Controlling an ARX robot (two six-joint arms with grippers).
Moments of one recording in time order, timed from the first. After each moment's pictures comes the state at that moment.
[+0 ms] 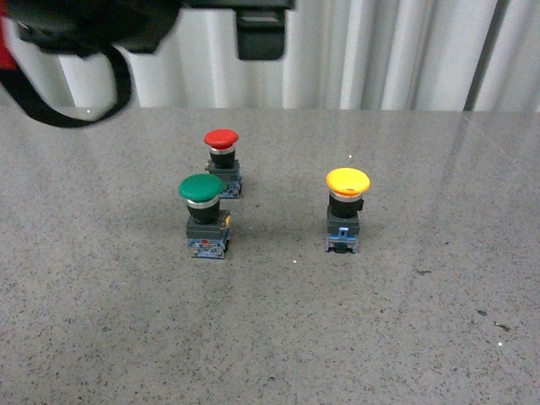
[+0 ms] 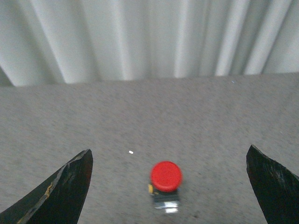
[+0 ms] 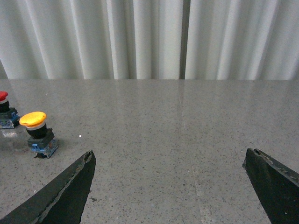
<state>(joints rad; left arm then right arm) -0.48 1.56 0.98 0.33 -0.40 -0.06 0.00 0.00 0.01 0.00 0.00 0.00</state>
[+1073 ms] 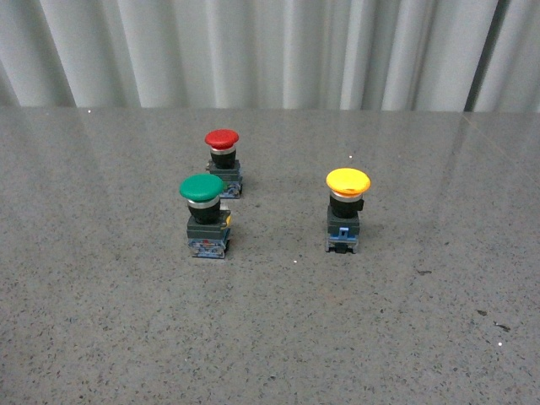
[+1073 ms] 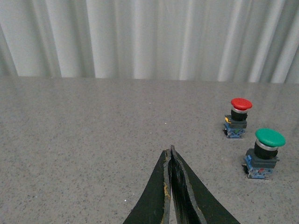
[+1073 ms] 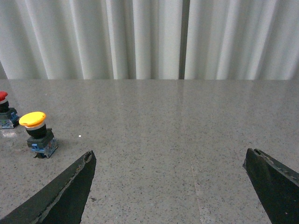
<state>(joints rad) 0.00 0.42 0.06 0.35 0.00 0.00 0.00 0.00 0.01 0.00 0.00 0.00</state>
